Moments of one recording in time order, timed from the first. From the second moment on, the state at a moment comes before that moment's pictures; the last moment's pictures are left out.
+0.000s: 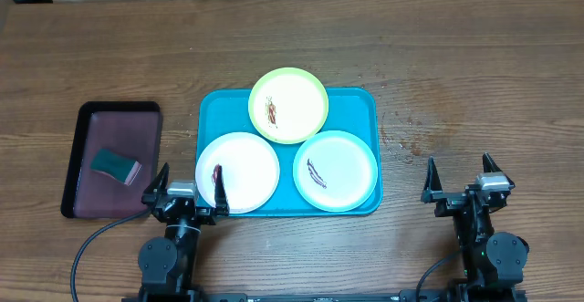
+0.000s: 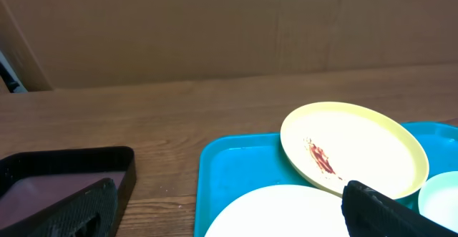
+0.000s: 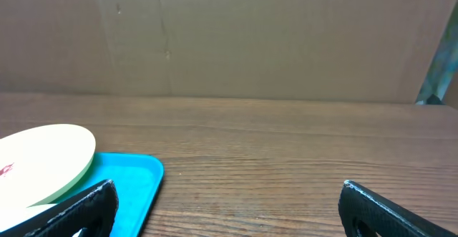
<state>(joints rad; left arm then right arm) -0.04 0.02 0.01 -0.08 0.01 0.03 0.00 0.01 0.02 -0.04 -0.06 -0.01</state>
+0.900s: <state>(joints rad) -0.04 0.01 0.04 0.79 -0.17 0.01 0.00 0.01 0.02 -0.04 -0.06 -0.01</state>
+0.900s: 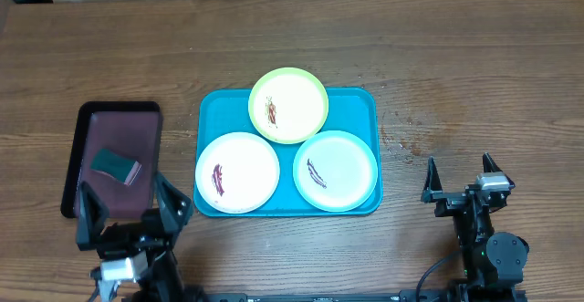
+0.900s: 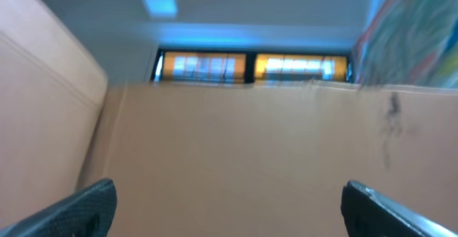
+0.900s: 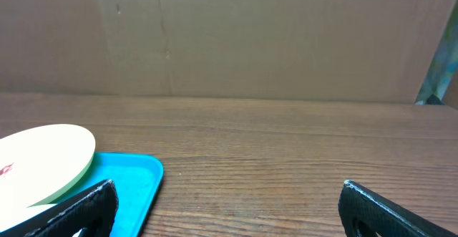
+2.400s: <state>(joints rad) 0.32 1.16 1.27 -1.02 -0.02 -0.18 0.00 0.01 0.02 -0.03 -0.05 -0.01</state>
